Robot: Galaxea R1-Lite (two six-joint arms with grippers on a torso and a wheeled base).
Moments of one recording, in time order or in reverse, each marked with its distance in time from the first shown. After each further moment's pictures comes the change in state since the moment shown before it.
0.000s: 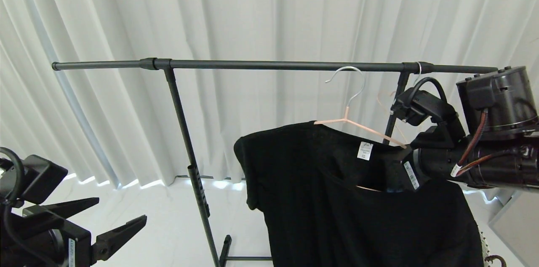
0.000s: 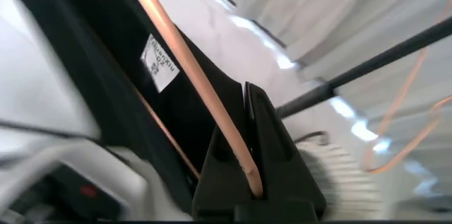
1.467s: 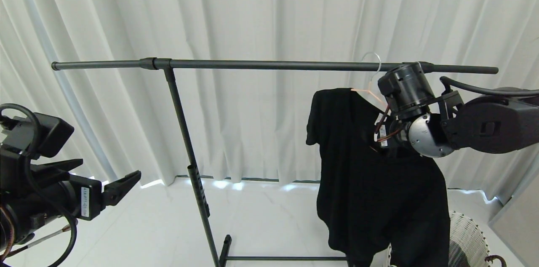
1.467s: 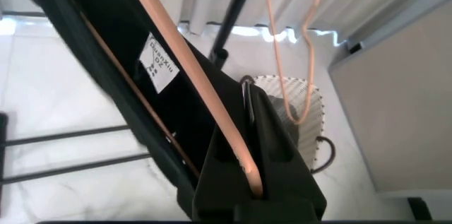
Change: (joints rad) left arm -0.048 0.123 -0.115 -0.135 0.290 0.019; right arm -0.023 0.311 -0.356 0.213 -0.673 0.441
